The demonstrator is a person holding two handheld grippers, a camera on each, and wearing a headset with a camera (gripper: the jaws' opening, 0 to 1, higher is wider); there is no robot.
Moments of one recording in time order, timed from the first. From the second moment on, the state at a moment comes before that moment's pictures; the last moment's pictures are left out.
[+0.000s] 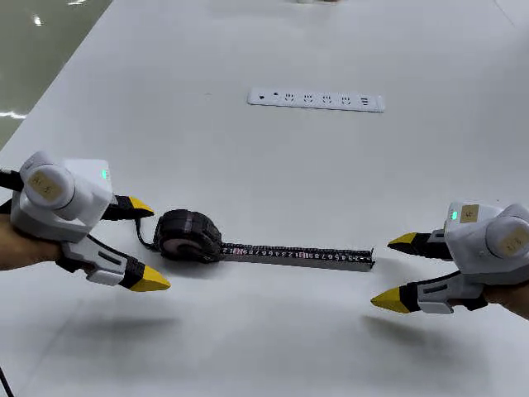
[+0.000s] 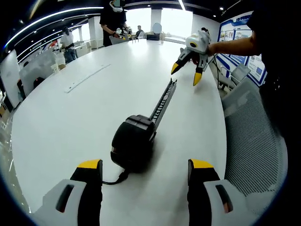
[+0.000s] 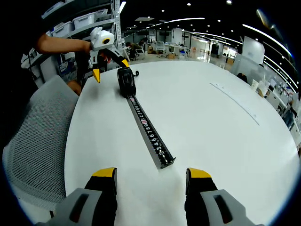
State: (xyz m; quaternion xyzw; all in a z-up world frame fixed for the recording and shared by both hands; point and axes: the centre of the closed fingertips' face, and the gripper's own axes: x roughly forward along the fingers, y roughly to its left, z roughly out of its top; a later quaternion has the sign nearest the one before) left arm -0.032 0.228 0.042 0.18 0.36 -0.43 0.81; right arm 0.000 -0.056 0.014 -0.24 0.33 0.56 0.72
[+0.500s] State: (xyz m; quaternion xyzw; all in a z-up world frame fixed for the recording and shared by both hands) left arm -0.045 0.221 0.049 0.12 0.34 -0.38 0.85; right arm -0.008 -0.050 0.026 -0.19 0.31 0.53 0.76
